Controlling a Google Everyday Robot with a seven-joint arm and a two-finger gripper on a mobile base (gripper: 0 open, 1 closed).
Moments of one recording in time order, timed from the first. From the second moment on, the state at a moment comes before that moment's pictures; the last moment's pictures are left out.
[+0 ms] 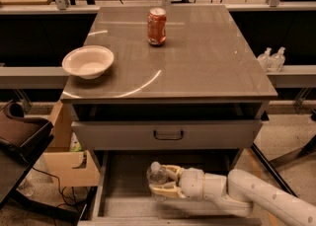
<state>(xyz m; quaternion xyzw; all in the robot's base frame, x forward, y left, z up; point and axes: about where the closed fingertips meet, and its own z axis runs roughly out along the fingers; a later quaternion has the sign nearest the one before) 0.447 -0.007 0.555 -0.46 0.60 0.41 0.52</state>
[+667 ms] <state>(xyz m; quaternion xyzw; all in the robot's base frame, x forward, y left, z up) 0.447 0.012 0.536 -0.46 0.59 0.42 0.51</state>
